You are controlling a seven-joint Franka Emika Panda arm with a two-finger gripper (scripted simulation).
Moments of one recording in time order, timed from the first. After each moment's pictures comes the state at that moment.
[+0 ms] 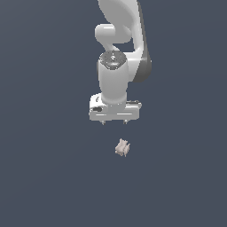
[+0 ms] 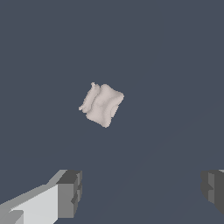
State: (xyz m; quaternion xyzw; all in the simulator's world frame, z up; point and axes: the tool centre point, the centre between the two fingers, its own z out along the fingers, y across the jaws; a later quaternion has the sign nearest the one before) arm 0.012 0.005 0.178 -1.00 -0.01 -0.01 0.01
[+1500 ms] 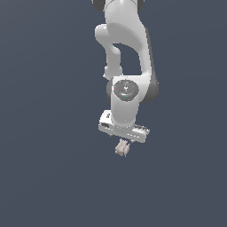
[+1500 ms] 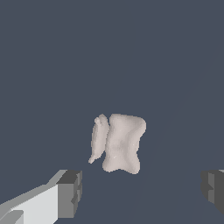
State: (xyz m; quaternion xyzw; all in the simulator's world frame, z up) arm 0.059 0.037 0.119 -0.99 0.16 0.00 0.01
